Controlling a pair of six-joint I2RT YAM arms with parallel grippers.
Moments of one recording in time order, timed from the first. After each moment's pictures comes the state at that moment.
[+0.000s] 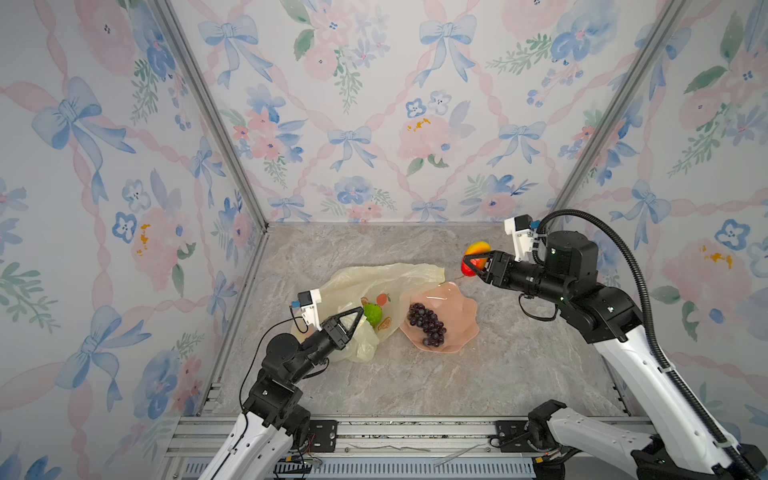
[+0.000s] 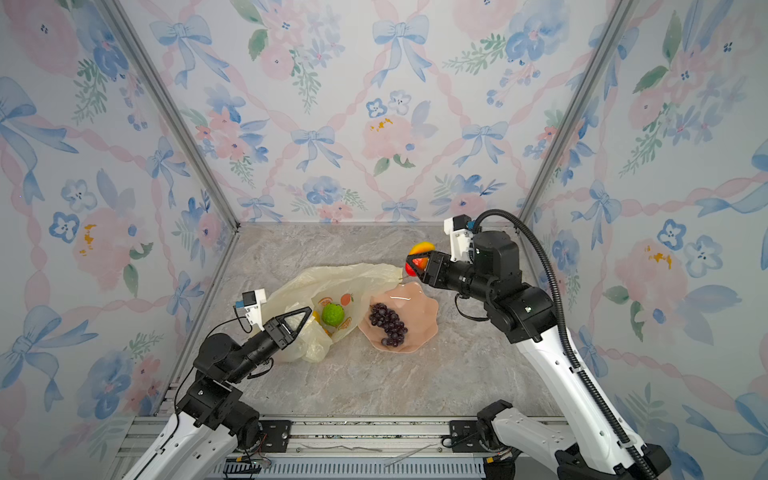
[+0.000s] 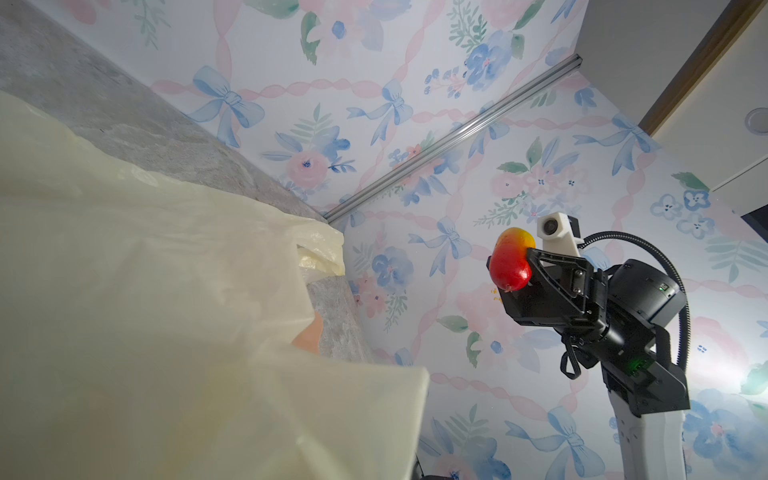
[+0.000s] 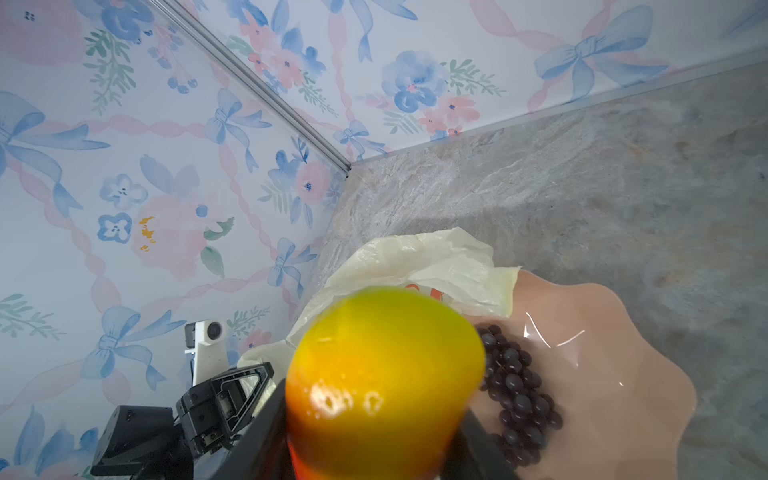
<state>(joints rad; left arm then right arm) -0.44 0.40 0.34 0.11 0.33 -1.05 0.48 1.06 1.36 -0.64 -0.32 0.65</state>
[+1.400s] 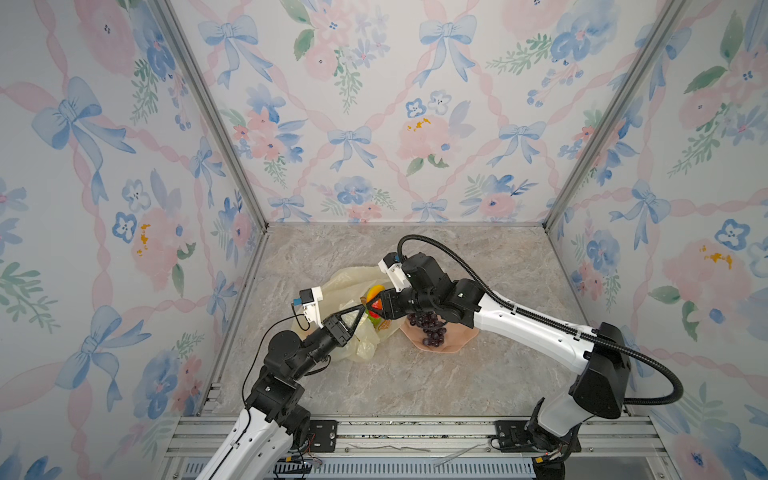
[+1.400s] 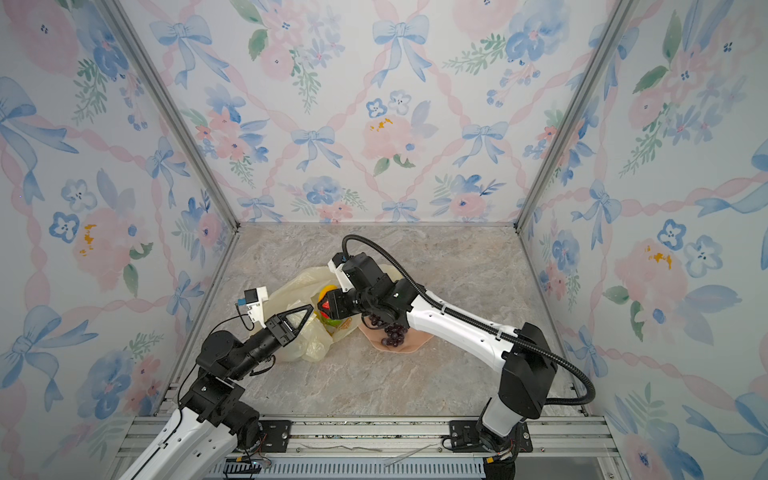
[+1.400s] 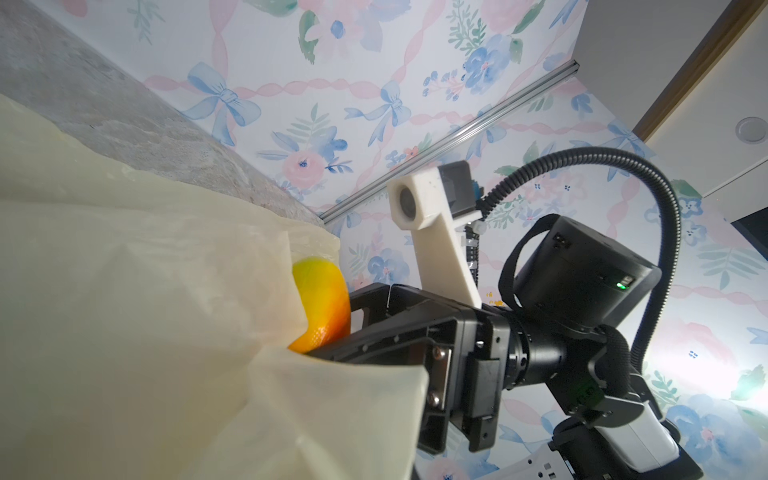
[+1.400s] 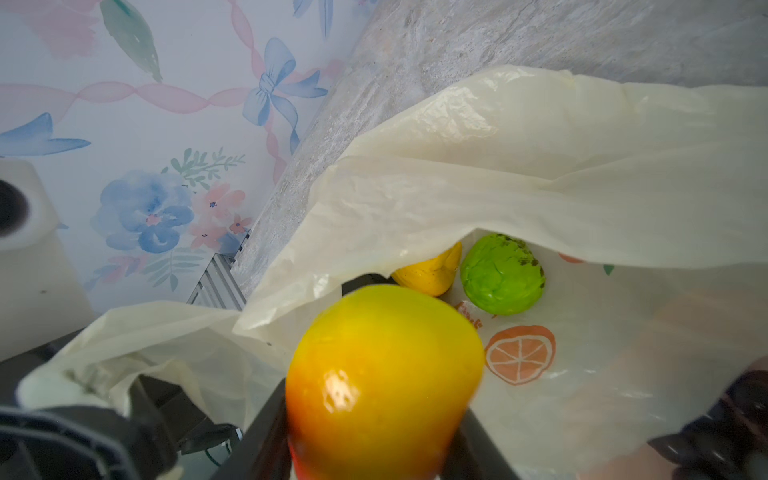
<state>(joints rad) -0.44 0.44 0.34 0.16 0.34 -1.07 0.95 1.65 1.42 -0.43 -0.23 0.56</state>
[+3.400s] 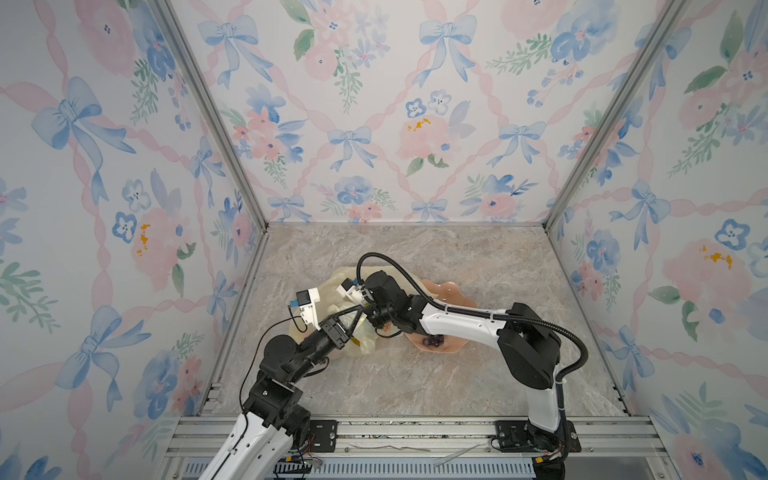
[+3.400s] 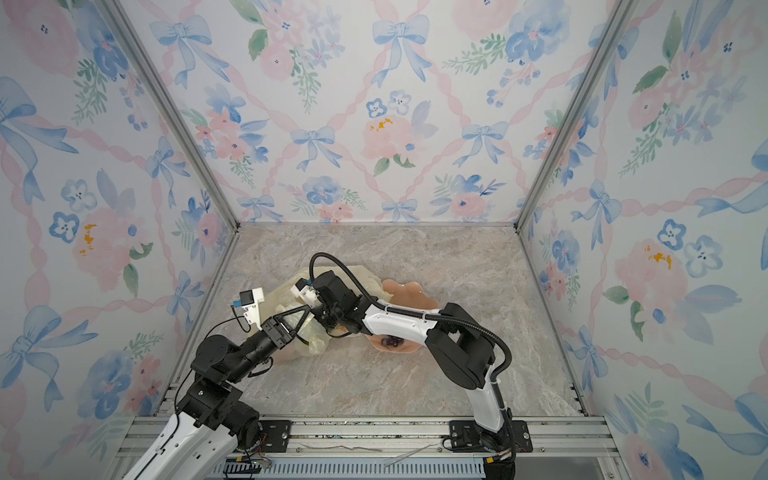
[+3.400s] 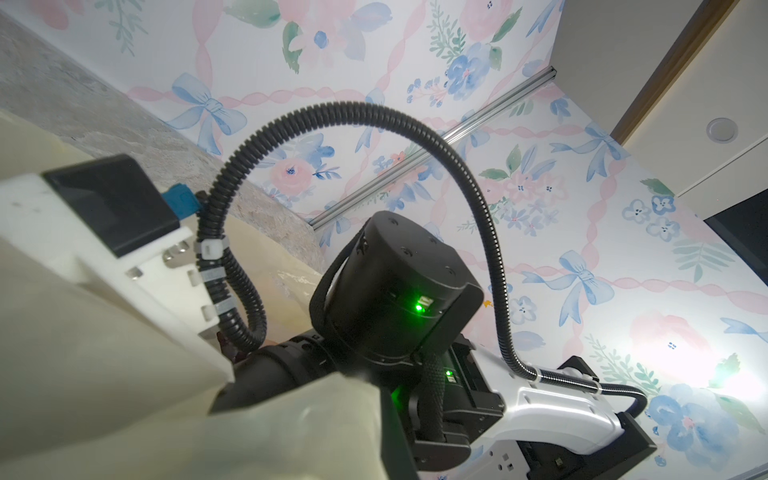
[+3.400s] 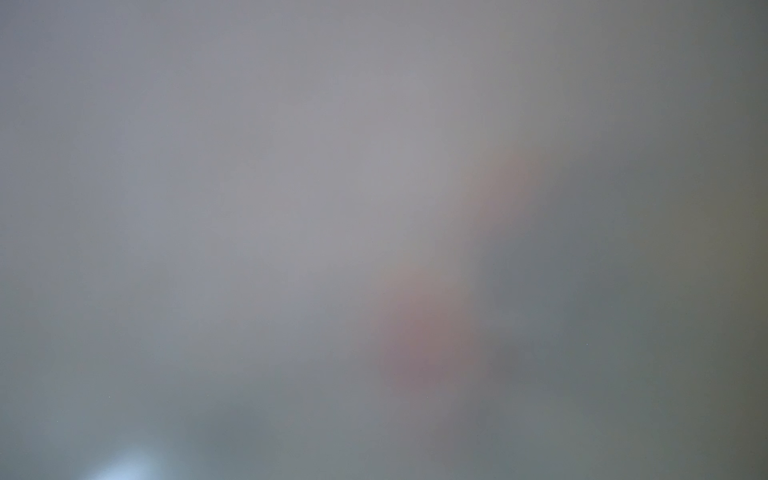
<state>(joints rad) -0.44 0.40 0.34 0.16 0.34 -1.07 1.01 2.01 1.47 0.06 -0.69 0.93</state>
